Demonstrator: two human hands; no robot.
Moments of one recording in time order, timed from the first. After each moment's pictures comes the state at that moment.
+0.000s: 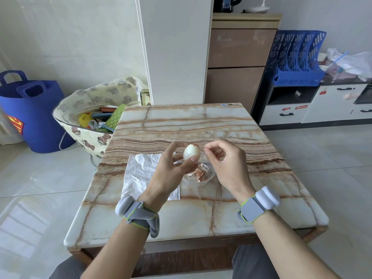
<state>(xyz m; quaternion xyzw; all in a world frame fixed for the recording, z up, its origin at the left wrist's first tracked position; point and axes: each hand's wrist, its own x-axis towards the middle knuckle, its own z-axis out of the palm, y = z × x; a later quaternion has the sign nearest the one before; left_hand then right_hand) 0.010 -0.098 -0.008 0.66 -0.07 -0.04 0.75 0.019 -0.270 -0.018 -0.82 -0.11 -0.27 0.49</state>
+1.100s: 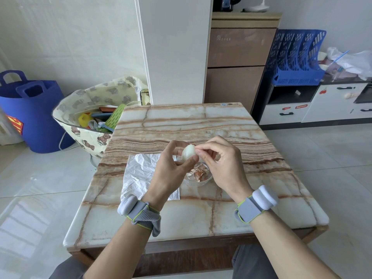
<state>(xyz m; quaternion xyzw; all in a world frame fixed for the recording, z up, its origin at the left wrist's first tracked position) 0.014 -0.102 -0.006 0.74 -0.06 0.03 0.67 0.020 -0.264 -0.014 -0.82 -0.18 -0.29 0.46</state>
